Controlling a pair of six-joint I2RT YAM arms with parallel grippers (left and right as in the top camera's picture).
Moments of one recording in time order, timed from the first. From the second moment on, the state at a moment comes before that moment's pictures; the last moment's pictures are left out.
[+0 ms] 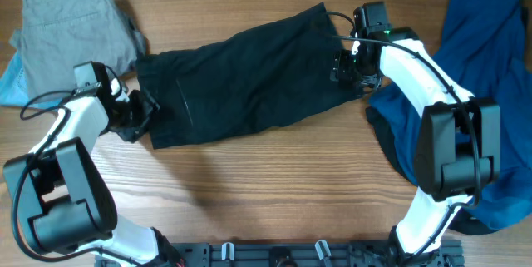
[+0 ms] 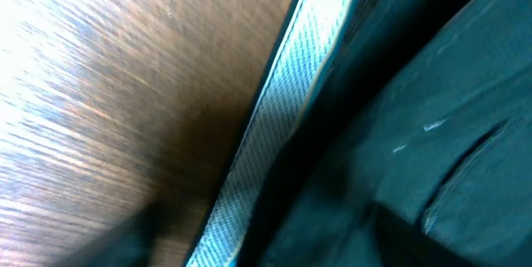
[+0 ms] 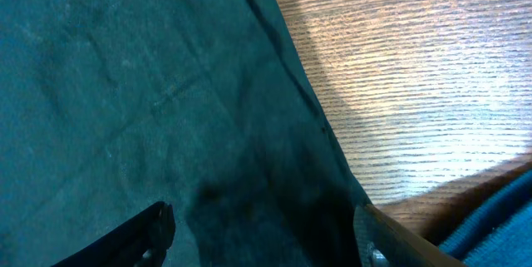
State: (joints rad) left arm 0.31 1.75 0.95 -0.58 0.36 -0.48; right arm 0.16 1.98 1.41 -0.76 -0.06 0.32
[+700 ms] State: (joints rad) left arm 0.22 1.67 1.18 -0.94 0.38 -0.43; right arm 0.19 1.88 1.51 -0.76 -0.37 0.15
